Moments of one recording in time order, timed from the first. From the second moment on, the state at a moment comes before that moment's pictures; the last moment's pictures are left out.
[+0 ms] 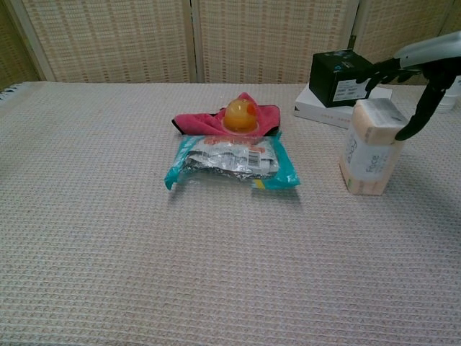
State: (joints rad) left arm -0.29 -1.21 -0.18 -1.48 1.25 1.28 -0.01; right arm 0.94 -1.05 0.07 -1.73 -0.60 0.72 -0.33
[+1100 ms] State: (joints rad) left arm -0.29 -1.22 -0.18 -1.47 1.25 1.27 -0.02; right arm 1.02 -1.10 0.04 -1.69 -0.49 0.74 -0.37
